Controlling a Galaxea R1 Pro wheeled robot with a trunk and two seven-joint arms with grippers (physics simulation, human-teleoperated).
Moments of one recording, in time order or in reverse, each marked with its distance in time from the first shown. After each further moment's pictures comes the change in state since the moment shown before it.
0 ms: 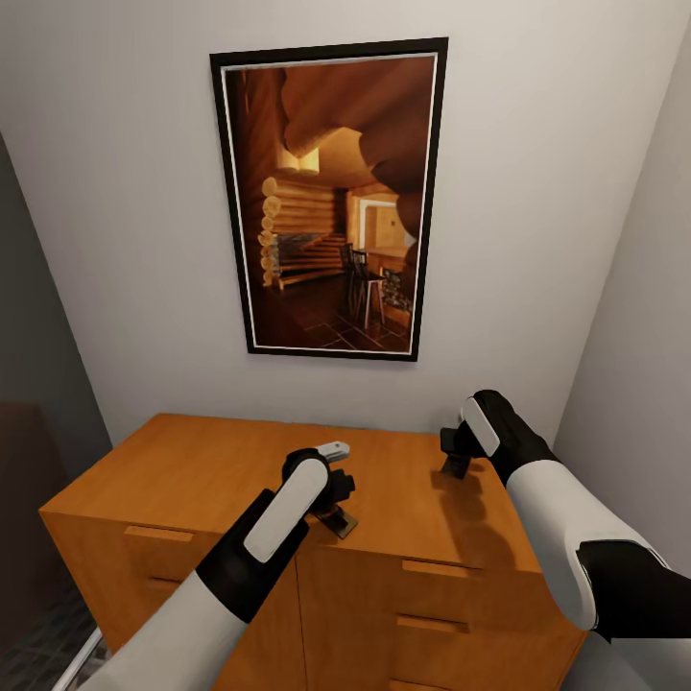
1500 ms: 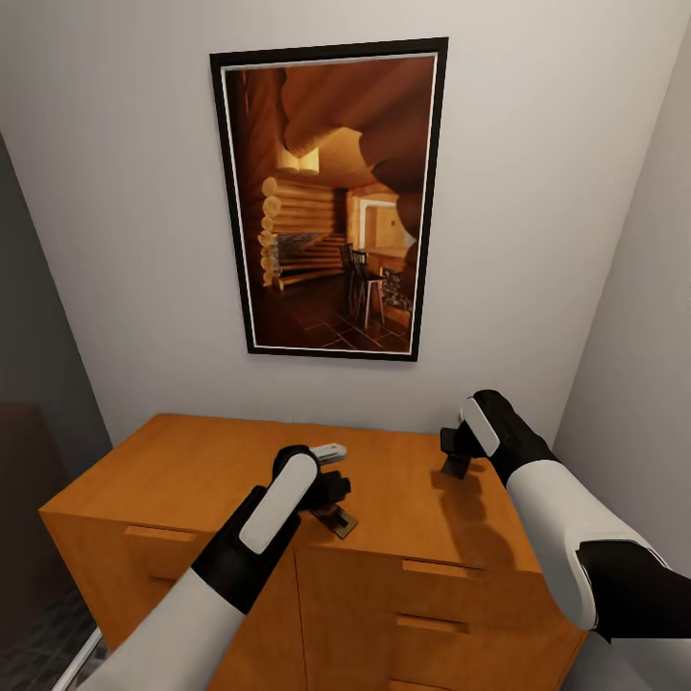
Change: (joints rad) left arm 0.000 0.000 0.079 0.042 -0.032 0.112 -0.087; right arm 0.000 0.000 0.000 0.000 -0.001 0.000 0.001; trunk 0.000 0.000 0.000
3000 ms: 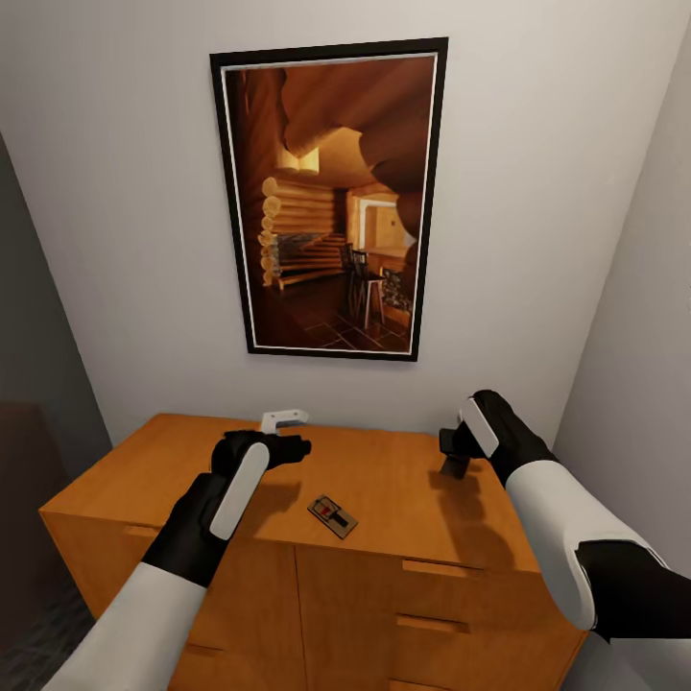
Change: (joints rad) left arm -0.004 0.092 0.235 -0.048 -0.684 0.122 -0.703; right arm 0.000 0.003 0.000 0.006 0.000 0.000 0.002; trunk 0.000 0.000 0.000
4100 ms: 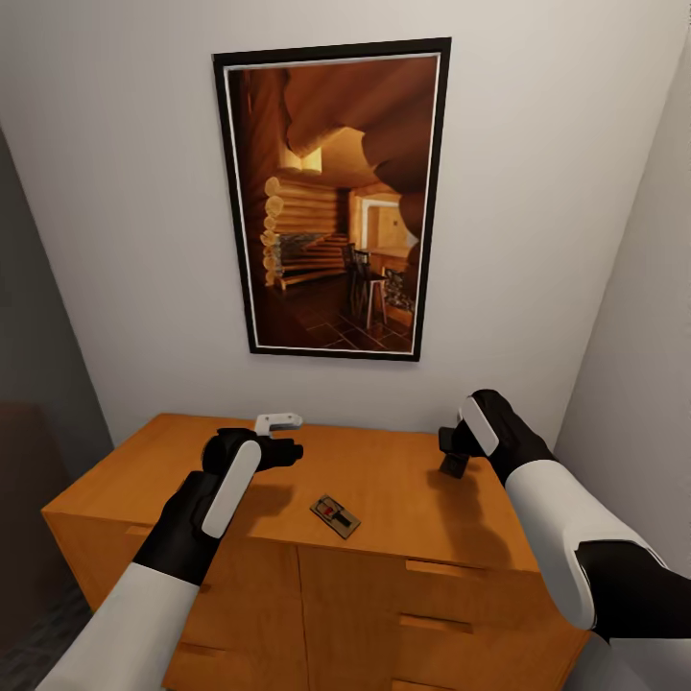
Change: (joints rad) left arm 0.001 0.020 0.020 -0.024 -0.021 0.094 -0.011; right arm 0.000 0.002 -0.001 -0.010 -0.005 0.000 -0.004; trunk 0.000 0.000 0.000
